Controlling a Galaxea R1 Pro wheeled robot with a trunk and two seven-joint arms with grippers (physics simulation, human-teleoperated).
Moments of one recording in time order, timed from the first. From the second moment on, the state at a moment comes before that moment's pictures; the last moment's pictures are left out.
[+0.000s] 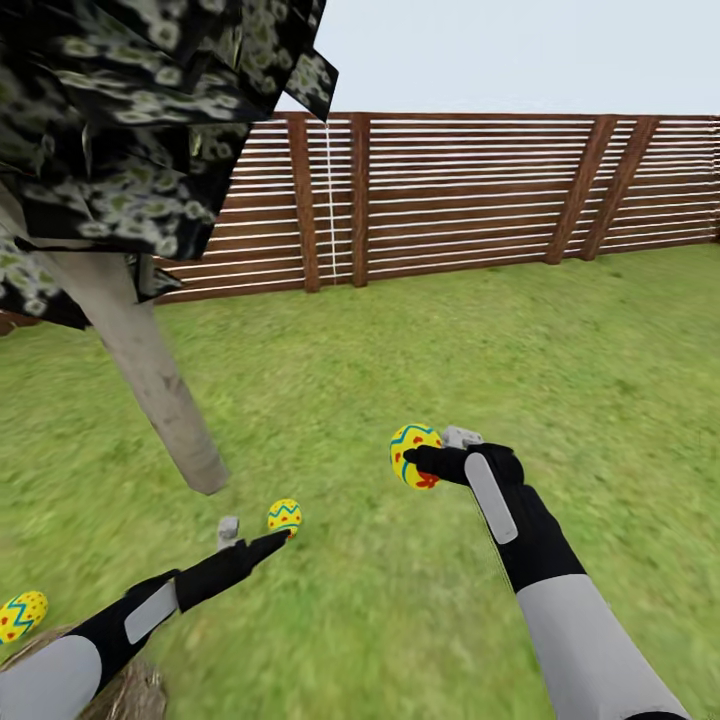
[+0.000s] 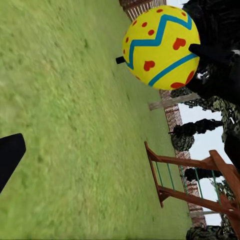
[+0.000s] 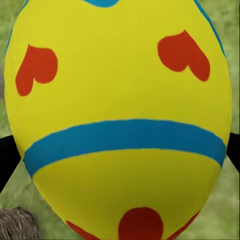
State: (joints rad) left arm -0.68 0.28 -0.73 -0.38 1.26 0.26 -1.13; right arm -0.73 0.07 0.10 -1.16 -0.52 0.89 -0.26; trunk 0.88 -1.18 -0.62
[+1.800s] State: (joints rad) left arm -0.68 0.24 -0.76 -0.38 1.26 0.26 -1.11; right arm -0.73 0.06 0.10 -1.13 -0.51 0.88 -0.27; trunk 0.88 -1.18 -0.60
